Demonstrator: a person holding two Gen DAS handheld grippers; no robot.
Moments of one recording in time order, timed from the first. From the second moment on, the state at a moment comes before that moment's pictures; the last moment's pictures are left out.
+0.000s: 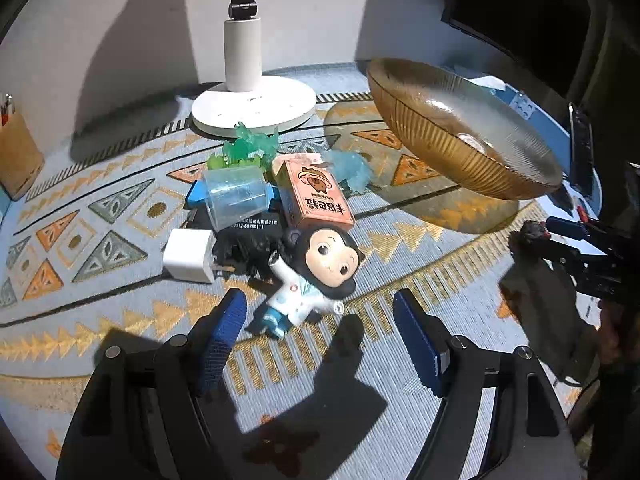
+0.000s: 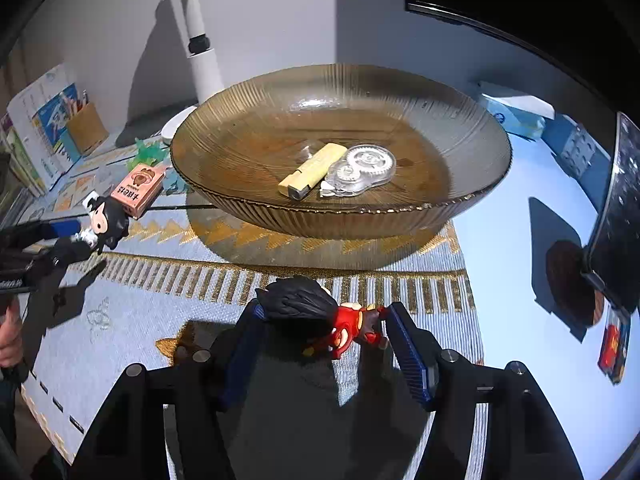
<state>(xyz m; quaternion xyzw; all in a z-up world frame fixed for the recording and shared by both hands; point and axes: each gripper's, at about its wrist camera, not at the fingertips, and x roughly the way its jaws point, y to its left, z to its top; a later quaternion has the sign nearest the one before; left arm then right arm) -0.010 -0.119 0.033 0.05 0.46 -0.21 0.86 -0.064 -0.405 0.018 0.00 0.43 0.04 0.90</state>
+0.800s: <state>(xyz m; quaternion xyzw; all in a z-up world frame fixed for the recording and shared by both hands) -0.024 -0.123 0.032 0.04 0.45 -0.23 0.86 -0.043 -0.380 0.006 -0.04 0.46 0.05 0.88</state>
